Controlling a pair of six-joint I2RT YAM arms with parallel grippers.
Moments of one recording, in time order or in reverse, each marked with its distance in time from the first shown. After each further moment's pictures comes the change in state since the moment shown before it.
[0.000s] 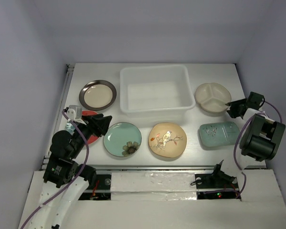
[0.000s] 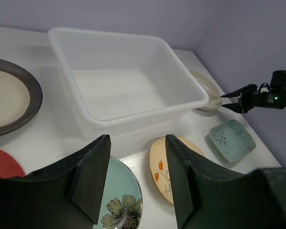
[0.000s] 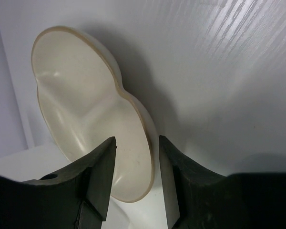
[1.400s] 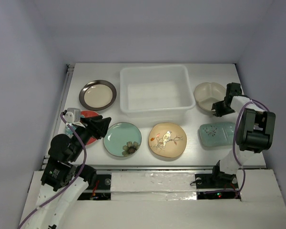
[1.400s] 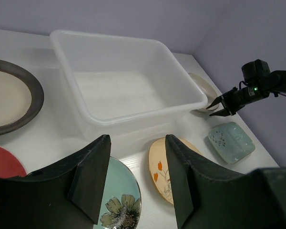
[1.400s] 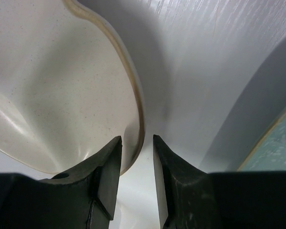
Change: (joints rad) left arm -0.066 -0.047 0.000 -0.026 -0.082 0.000; right arm 0.270 0.098 0.222 -0.489 0.296 0.176
